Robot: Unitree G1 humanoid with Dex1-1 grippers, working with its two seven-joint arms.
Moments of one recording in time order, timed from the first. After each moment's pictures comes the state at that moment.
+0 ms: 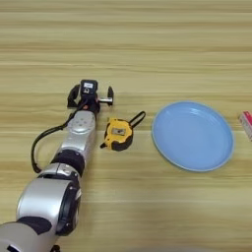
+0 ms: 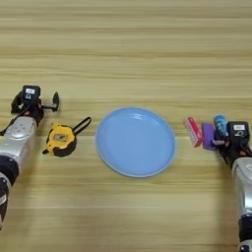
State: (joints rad) left arm -0.65 0.09 0.07 1.08 0.00 -0.28 0.07; right arm -0.15 -0.43 -0.30 0.43 0.10 0.08 0.23
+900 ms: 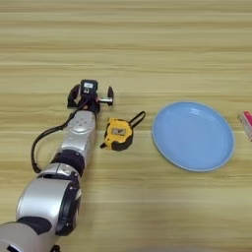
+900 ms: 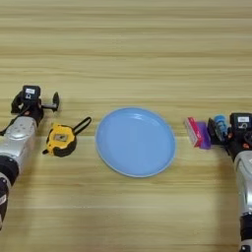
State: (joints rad) left arm -0.65 0.09 0.07 1.08 0.00 -0.28 0.07; right arm -0.14 -0.43 -0.32 0.35 0.12 0.08 0.22
